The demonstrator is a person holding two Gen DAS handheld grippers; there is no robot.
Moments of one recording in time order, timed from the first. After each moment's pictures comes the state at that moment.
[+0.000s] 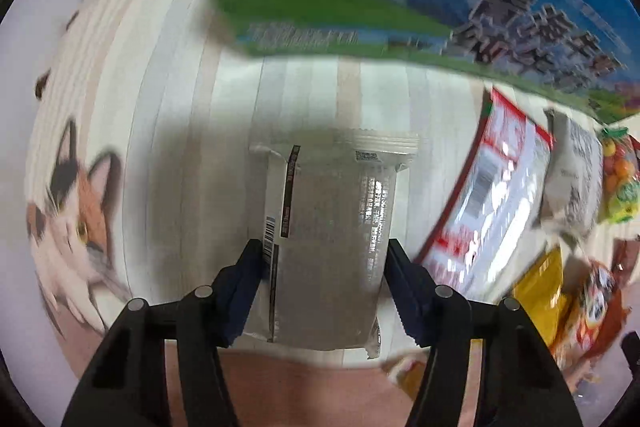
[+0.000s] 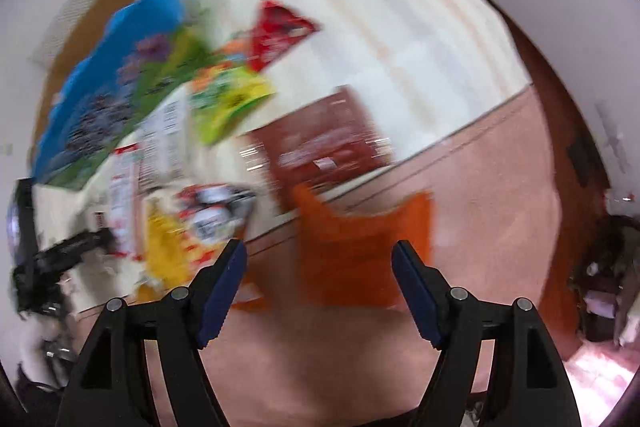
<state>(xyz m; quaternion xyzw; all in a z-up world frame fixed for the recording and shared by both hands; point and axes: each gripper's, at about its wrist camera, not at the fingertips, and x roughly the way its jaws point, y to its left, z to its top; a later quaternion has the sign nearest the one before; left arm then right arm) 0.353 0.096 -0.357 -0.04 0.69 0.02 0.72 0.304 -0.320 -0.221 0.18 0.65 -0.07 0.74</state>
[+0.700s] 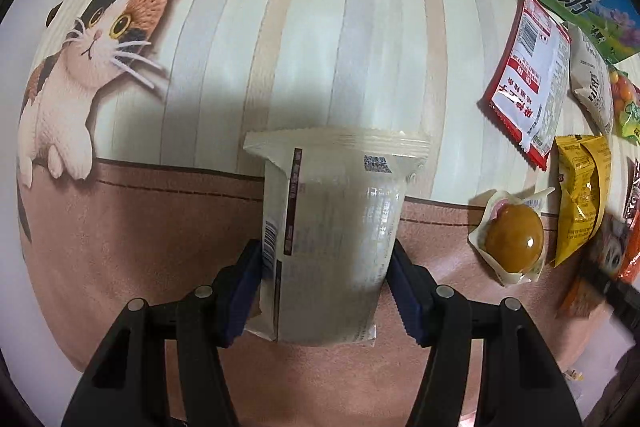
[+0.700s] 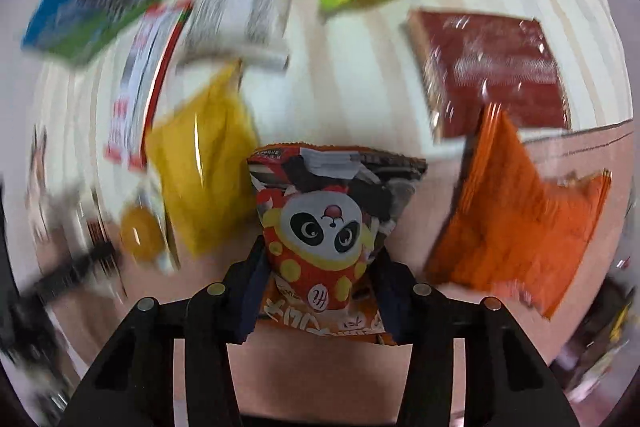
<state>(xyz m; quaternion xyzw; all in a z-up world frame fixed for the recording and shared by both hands) 0.226 0.131 -0.380 -0.08 0.71 0.04 0.70 0.301 -0.203 -0.301 0.07 0.72 0.03 0.69</state>
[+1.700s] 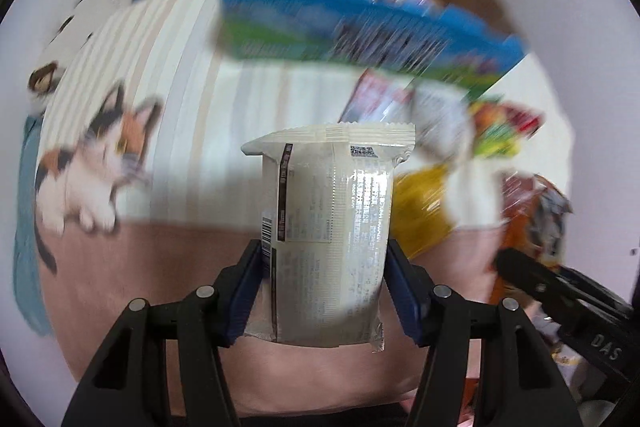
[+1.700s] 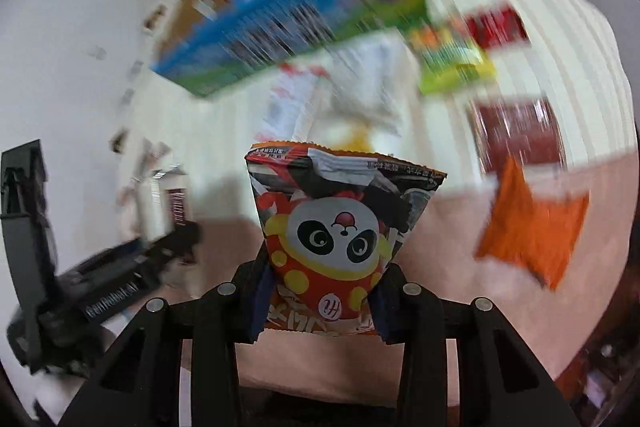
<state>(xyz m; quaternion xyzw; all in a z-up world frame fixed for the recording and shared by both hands) 0.263 0.044 -0.239 -0.10 0.63 -0.06 0.77 0.286 -0.185 -0.168 0.17 0.63 0.13 0.74</state>
